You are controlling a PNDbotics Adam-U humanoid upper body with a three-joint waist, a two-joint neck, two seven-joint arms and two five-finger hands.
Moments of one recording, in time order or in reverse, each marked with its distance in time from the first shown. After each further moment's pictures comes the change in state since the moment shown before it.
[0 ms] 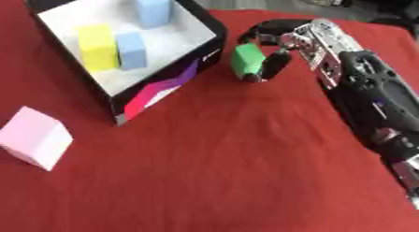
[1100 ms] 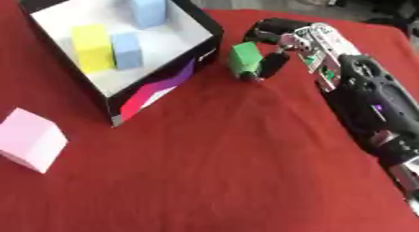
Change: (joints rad) left arm -0.003 0.000 -0.006 0.006 -0.008 0.003 -0.007; right arm 0.031 -0.005 -0.005 -0.028 -0.076 0.064 -0.108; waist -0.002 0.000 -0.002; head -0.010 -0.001
